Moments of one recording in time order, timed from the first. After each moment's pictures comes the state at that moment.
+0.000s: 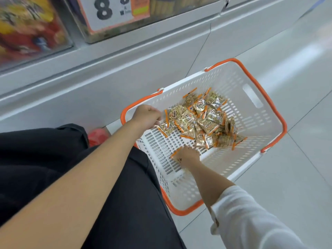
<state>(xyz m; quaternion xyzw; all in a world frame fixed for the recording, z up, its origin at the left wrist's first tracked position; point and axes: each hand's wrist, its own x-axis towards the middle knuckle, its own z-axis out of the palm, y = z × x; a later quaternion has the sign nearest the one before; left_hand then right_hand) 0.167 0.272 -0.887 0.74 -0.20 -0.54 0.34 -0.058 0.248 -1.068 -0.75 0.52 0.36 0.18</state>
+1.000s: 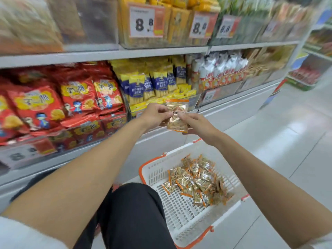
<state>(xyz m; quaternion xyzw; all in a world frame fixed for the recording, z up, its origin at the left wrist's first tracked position) 0.203 0.271 -0.627 0.63 -0.43 -0.41 0.50 0.037 0.192 -0.632 -0.74 0.35 -0.17 0.54</state>
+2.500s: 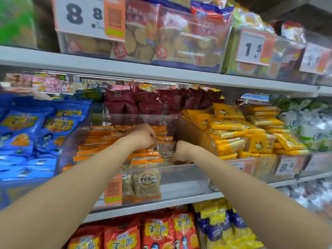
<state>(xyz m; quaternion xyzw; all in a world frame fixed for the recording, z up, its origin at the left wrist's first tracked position) 0.519 0.311 -0.386 0.88 -0.42 0.02 0.22 0.405 0.191 -0.410 -0.93 0.30 -0.02 0.22</state>
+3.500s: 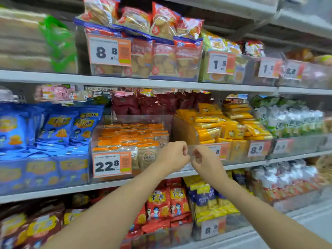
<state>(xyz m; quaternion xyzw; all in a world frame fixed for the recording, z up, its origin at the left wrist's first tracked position) 0.335 0.347 -0.416 0.80 -0.51 0.03 0.31 0.238 0.225 -0.466 -0.89 0.16 -0.40 0.10</state>
